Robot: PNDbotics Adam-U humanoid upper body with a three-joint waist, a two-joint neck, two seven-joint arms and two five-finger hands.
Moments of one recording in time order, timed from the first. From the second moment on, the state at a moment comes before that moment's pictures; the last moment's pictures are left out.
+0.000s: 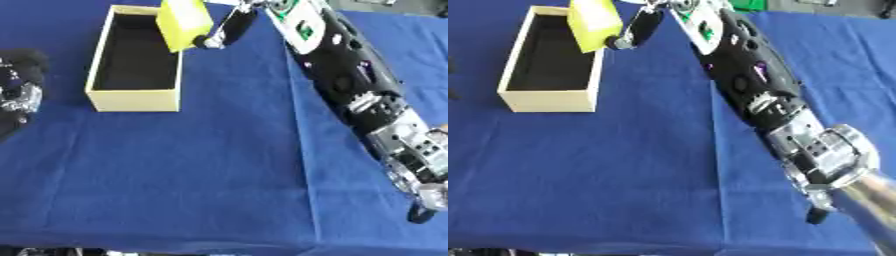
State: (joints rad) left arm -0.46 0.32 -0.10 -1.66 0.10 0.01 -0.16; right arm -1.12 -0.31 0.23 -1.05 0.66 -0.37 0.50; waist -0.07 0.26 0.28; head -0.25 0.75
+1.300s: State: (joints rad) left arm -0.46 0.32 -0.10 -1.66 0.10 0.01 -0.18; right arm -1.10 -0.27 0.27 -1.06 0.79 -0.48 0.46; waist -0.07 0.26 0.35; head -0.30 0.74
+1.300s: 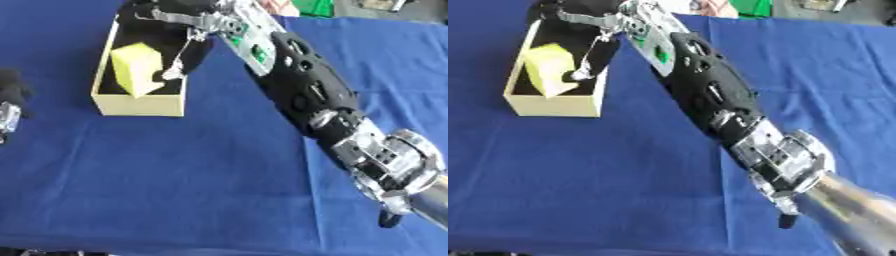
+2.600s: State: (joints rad) left arm -0.44 0.33 -0.07 -1.66 0.08 0.02 -0.05; right arm -0.91 -0.54 0.20 -1.38 0.33 -0.22 0.25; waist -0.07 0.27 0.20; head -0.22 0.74
